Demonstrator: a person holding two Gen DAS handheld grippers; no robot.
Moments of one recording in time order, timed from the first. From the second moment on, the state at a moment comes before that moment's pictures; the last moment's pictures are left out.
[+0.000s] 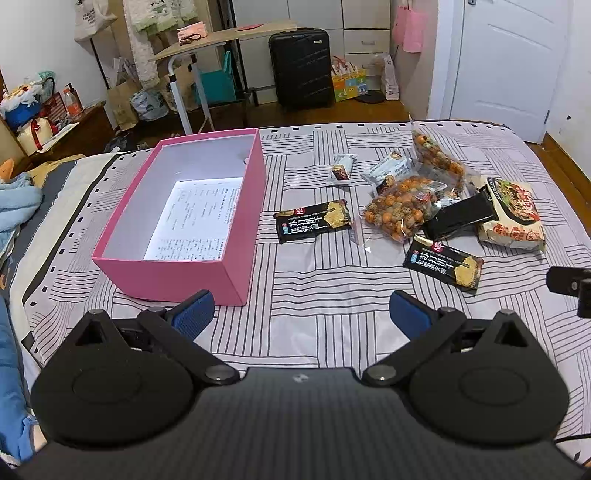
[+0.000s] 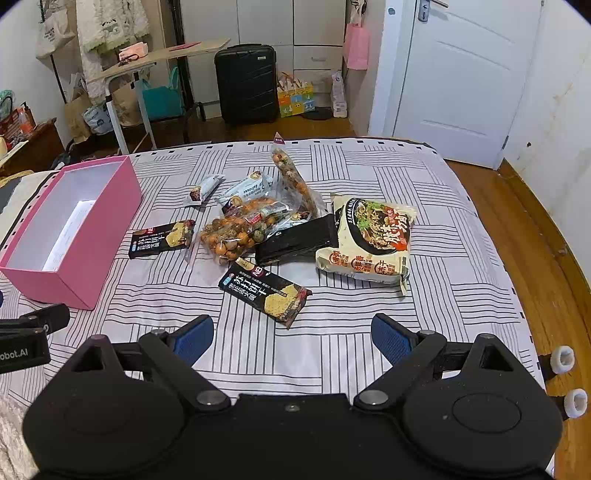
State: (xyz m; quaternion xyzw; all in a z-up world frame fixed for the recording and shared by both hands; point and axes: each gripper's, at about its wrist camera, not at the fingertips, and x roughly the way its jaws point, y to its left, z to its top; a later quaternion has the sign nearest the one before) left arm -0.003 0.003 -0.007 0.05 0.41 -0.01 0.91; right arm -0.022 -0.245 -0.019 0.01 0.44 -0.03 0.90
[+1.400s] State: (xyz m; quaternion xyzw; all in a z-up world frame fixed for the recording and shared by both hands) left arm -0.010 0.011 -0.008 0.03 0.43 -0.01 0.90; right arm -0.023 -0.240 -0.023 -0.01 0.44 -0.02 0.90
